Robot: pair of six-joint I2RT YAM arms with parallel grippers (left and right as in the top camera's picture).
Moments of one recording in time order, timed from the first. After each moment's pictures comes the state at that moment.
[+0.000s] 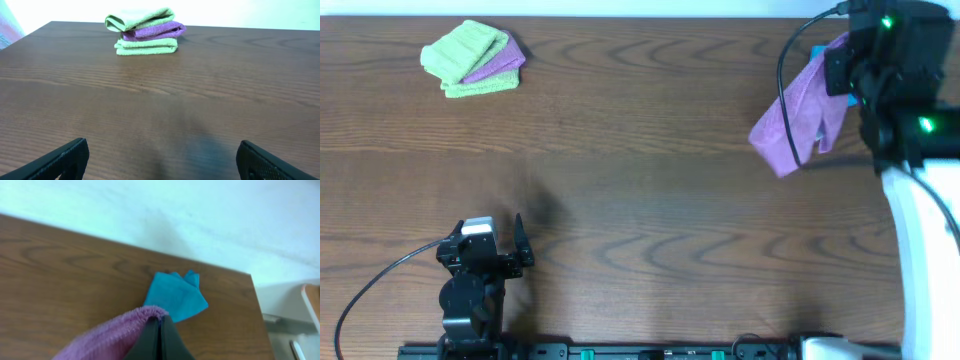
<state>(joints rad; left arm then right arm) 0.01 0.01 0.13 -0.42 -0.09 -0.01 0.02 1.42 1.59 -0.69 0.17 -0.24</state>
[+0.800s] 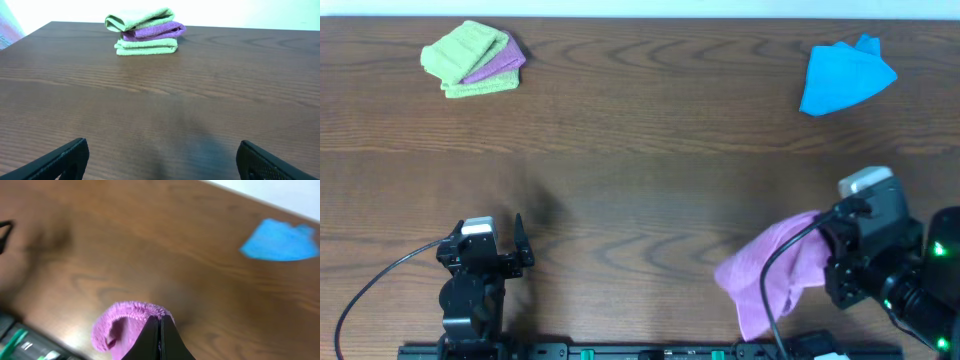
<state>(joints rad) 0.01 0.01 0.13 -0.42 -0.09 -0.01 0.25 0.89 1.60 -1.46 -0.15 -0.11</state>
